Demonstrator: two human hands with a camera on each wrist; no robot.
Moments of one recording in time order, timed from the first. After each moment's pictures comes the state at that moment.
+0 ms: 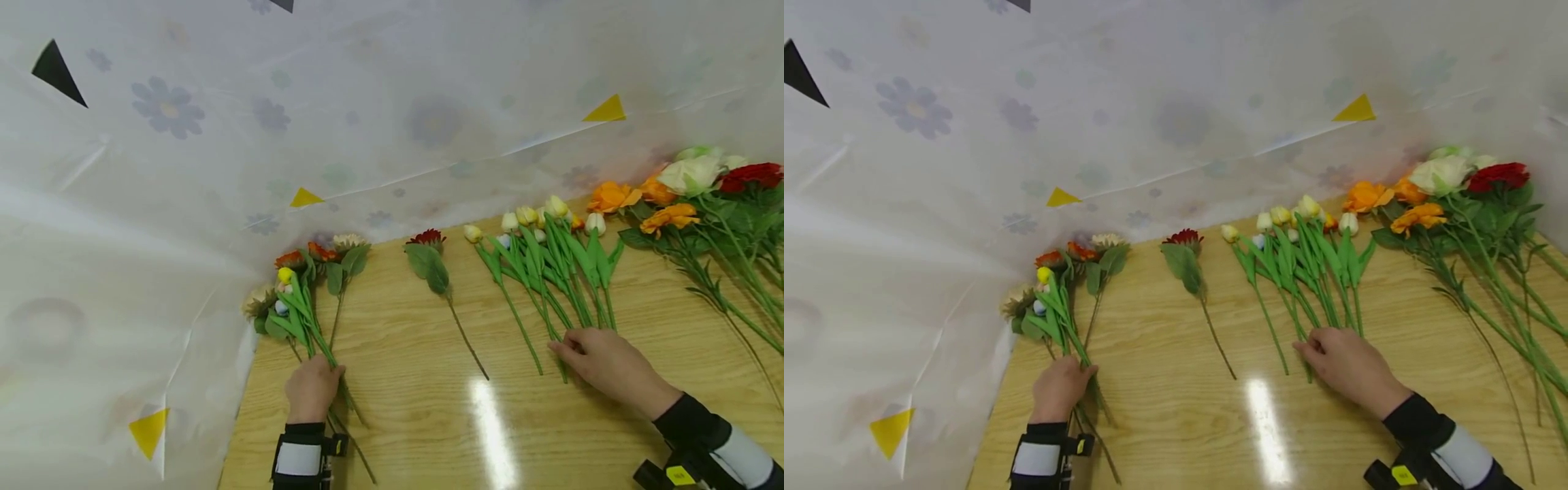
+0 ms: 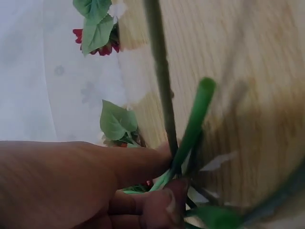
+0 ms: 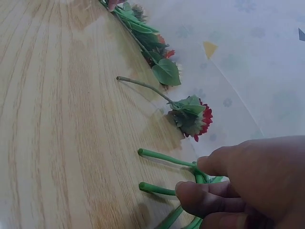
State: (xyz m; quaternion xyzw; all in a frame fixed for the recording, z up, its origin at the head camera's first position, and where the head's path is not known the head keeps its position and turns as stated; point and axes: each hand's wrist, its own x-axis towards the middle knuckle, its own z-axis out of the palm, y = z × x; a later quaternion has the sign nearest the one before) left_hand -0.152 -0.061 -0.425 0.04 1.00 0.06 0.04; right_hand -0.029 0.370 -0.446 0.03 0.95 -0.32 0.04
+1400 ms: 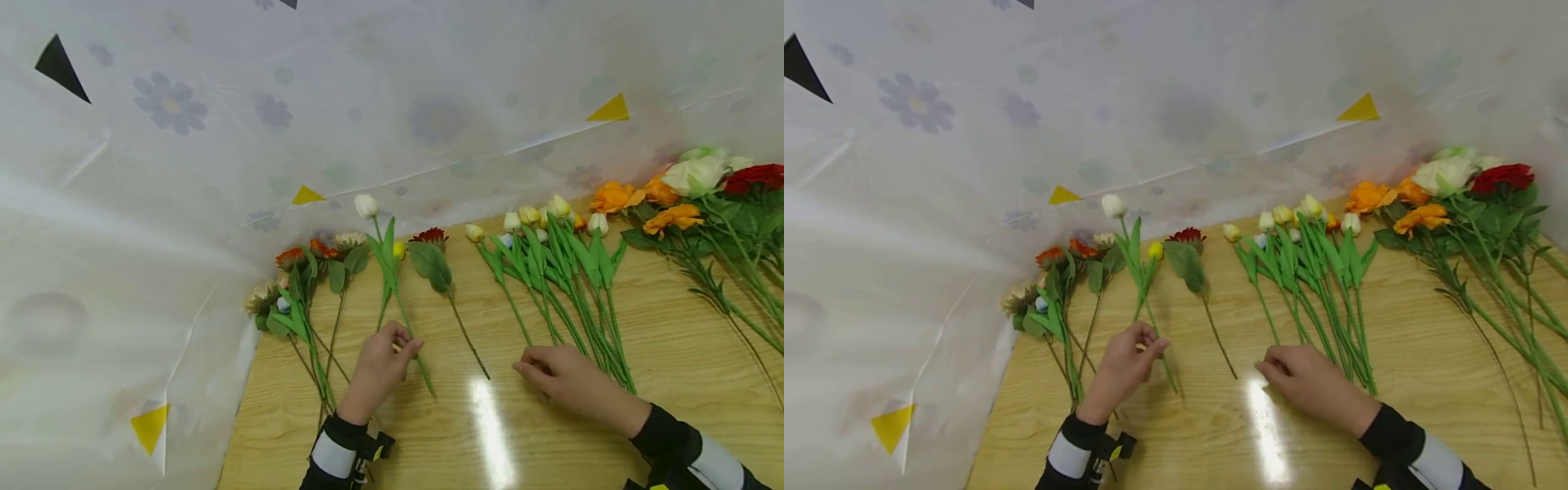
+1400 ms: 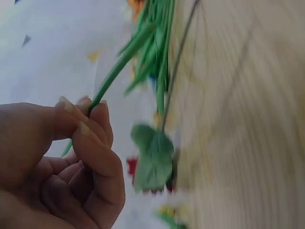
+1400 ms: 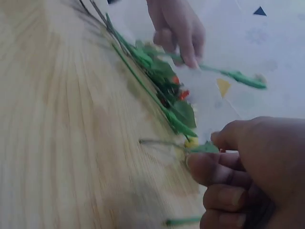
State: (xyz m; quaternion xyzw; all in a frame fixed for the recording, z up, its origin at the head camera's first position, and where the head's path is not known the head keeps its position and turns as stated) left_hand -0.139 0.030 -0.407 0.21 0.88 0.41 0.14; right_hand -0.029 0.329 -0.443 -0.12 0.88 -0.46 0.04
